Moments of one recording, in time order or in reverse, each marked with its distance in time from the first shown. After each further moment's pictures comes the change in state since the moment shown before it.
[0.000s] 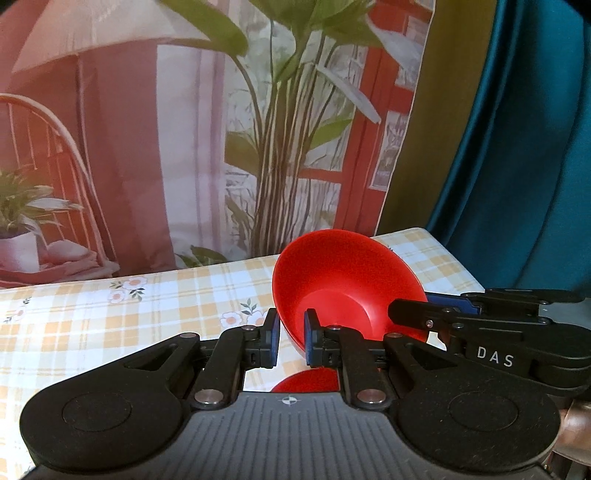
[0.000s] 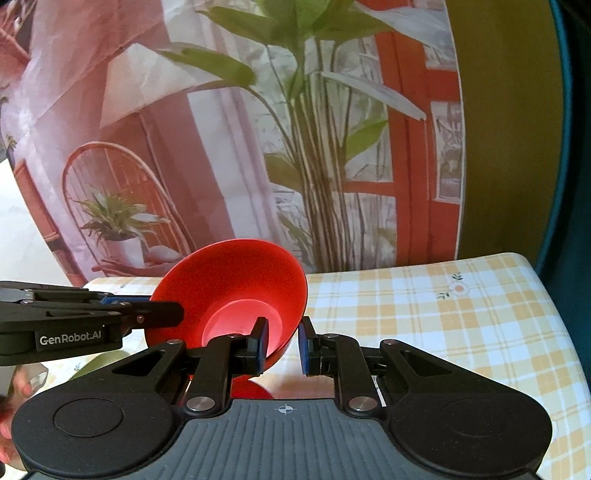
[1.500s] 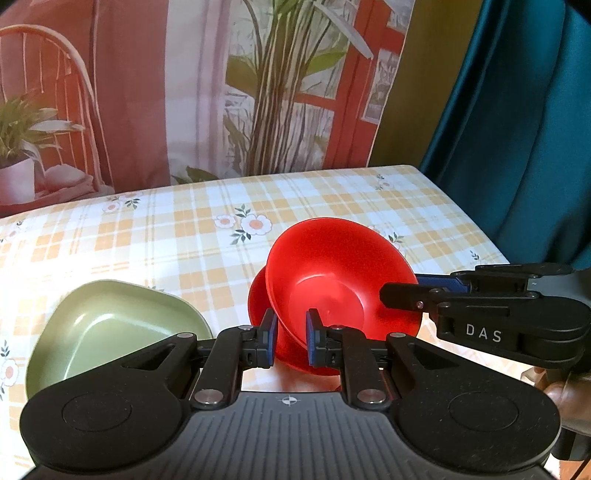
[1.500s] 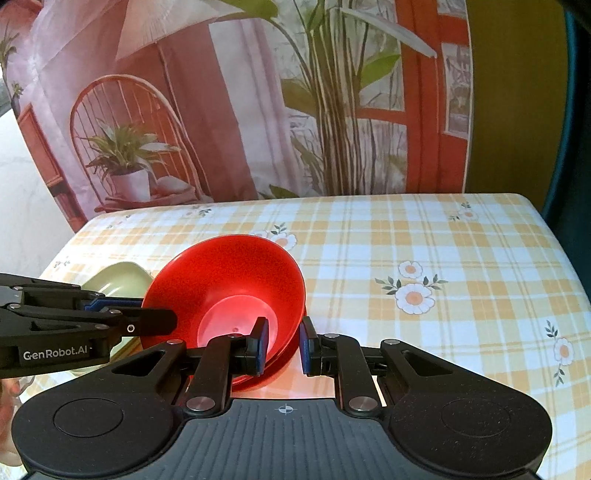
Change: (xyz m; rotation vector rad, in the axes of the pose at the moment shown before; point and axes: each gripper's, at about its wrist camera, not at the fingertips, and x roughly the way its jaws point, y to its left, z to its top) left arm -0.007 0.006 -0.072 -0.024 0.131 -0.043; right arm 0.001 0.016 -0.069 -0.028 0.140 -0.015
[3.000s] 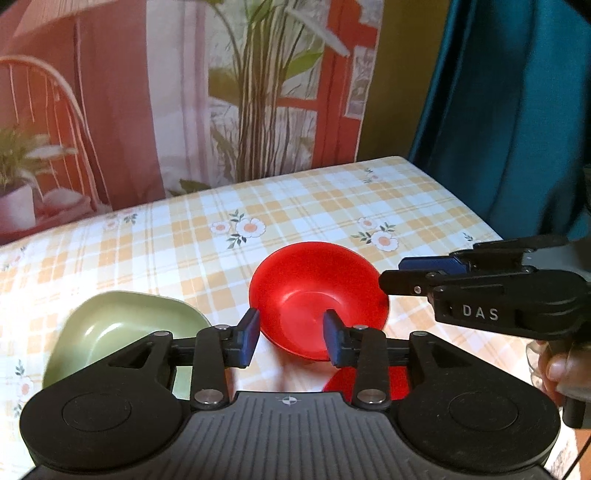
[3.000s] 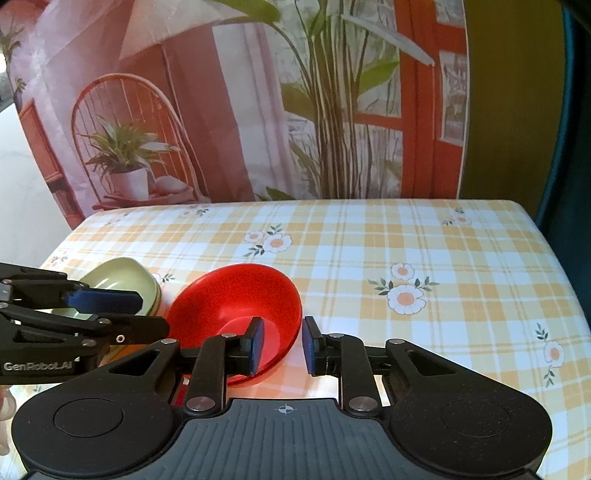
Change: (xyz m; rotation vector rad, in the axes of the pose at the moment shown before) left arm -0.018 -0.011 -0.006 0.106 -0.016 0.012; right arm -0.011 -0.001 -0.006 -0.035 -0.032 -0.010
